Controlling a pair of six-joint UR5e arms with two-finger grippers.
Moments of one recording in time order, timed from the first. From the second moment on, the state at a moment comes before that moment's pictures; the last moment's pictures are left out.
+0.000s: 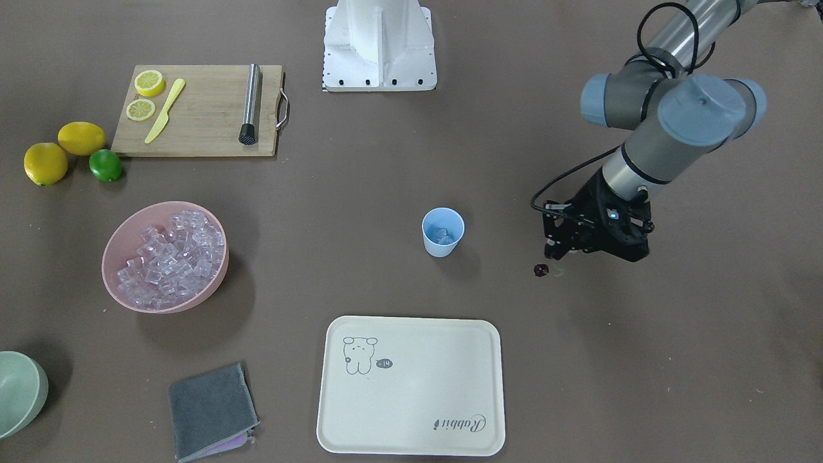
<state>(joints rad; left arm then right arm) -0.90 -2.08 -1.61 -1.99 -2.19 -0.77 1.41 -1.60 1.92 -1.68 2.35 -0.40</state>
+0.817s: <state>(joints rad) -0.73 -2.18 -1.64 -1.98 -2.09 -0.97 1.48 -1.61 1.83 -1.68 2.39 -0.53</state>
